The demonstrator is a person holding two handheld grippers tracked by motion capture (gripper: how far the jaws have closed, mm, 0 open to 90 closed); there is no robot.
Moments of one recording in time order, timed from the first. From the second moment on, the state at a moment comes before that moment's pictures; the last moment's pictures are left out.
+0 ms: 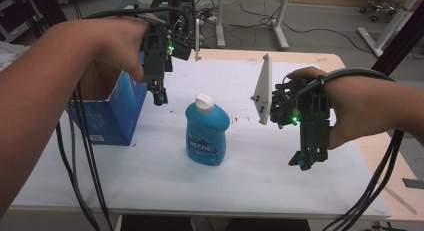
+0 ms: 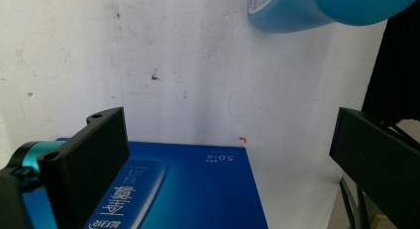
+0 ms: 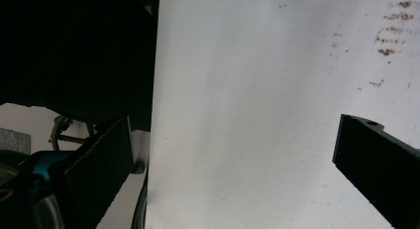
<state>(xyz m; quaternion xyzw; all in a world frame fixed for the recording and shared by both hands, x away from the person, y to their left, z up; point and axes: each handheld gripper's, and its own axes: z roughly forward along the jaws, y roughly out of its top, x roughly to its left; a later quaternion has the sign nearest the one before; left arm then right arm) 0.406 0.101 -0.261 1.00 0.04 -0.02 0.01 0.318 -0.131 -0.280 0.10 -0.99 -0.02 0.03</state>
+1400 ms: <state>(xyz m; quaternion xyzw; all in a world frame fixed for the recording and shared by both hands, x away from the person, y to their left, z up) 0.405 0.107 -0.259 1.00 0.03 -0.01 0.01 0.324 -0.161 -0.292 -0.02 -0.98 -0.17 0.03</state>
